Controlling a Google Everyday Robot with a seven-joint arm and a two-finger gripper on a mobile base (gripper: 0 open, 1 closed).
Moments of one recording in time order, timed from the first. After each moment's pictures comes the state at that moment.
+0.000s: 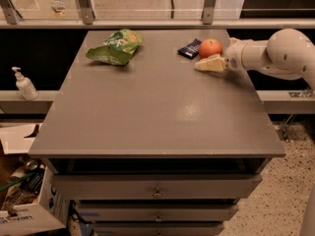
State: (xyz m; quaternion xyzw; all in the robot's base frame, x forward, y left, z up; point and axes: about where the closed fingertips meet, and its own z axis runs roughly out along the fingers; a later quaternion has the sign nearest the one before) arm 0.782 -0.205 0.821 -0.35 0.77 0.10 0.52
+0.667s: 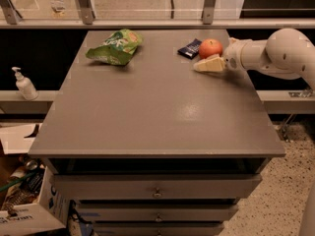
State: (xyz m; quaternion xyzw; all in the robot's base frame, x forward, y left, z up) arm 0.782 -0.205 0.823 -0.35 0.77 0.10 0.52
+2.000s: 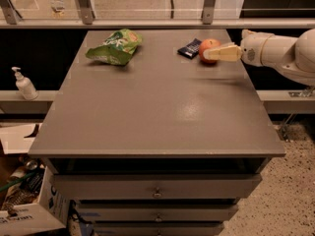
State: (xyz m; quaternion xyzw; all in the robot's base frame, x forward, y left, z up) arm 0.756 -0.230 0.885 -0.27 0.74 0.18 0.59
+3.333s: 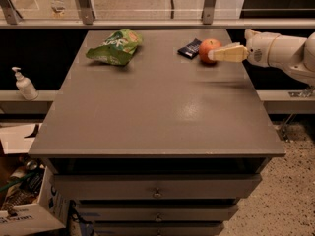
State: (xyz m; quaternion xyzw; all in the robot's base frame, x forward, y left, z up) arm 0.744 -0.238 0.891 -0.28 0.73 0.20 0.59
